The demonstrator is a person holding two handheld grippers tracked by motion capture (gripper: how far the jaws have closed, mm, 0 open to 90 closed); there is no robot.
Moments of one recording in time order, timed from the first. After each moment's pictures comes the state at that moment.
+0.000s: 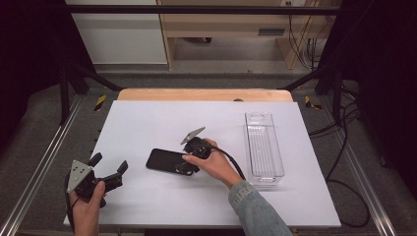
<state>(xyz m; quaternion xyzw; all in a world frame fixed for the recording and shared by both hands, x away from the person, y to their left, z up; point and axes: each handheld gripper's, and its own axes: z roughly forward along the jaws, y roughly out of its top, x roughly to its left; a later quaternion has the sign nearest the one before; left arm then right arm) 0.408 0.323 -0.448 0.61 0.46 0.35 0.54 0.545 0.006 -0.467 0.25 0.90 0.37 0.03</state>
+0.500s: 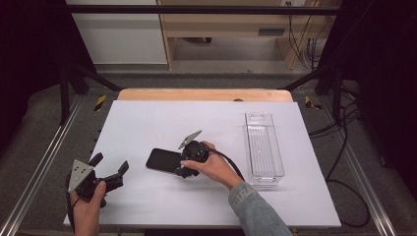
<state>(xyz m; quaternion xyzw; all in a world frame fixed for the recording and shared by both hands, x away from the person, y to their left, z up) 0.408 0.321 -0.448 0.62 0.45 0.35 0.54 0.536 0.012 -0.472 0.22 0.91 0.34 0.04</state>
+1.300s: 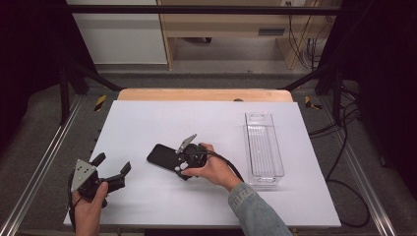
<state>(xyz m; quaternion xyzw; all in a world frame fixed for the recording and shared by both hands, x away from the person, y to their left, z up) 0.409 0.317 -0.449 0.63 0.44 0.34 0.54 0.531 0.017 -0.473 0.20 0.93 0.30 0.07</state>
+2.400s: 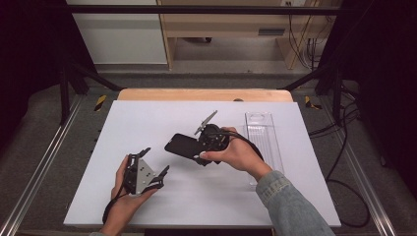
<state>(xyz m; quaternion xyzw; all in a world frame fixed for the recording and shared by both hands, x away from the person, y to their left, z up) 0.432 0.203 -0.458 0.78 0.20 0.45 0.39 0.524 -0.041 -0.370 0.25 0.93 0.25 0.06</state>
